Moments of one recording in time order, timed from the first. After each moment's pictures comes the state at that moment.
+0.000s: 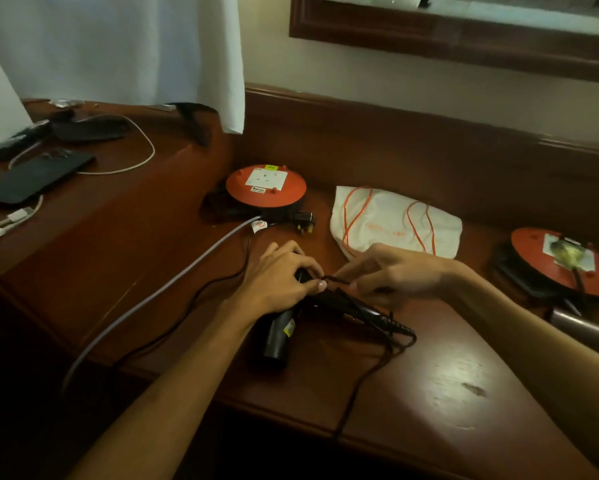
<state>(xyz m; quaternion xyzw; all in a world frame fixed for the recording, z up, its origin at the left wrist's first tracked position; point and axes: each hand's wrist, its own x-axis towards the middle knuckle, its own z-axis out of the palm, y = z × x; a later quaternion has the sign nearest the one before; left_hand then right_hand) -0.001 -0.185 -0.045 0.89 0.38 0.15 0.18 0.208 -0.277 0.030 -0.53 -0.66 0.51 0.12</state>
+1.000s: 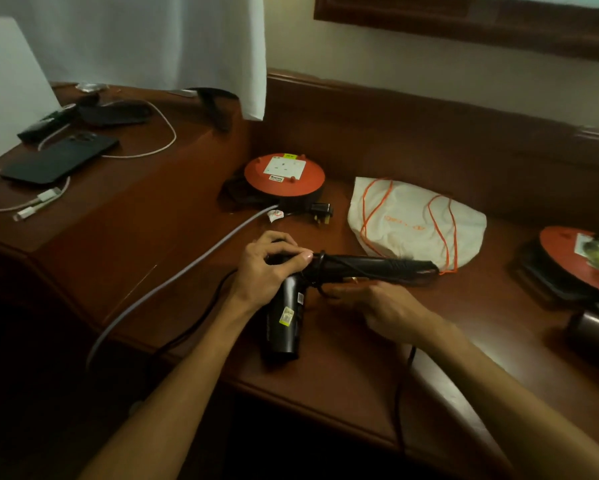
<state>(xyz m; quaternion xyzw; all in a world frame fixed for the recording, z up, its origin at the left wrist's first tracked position) -0.033 -0.186 -0.074 0.67 0.35 0.46 0.46 0.191 -0.283 -0.073 -0.62 -0.77 0.12 0.02</state>
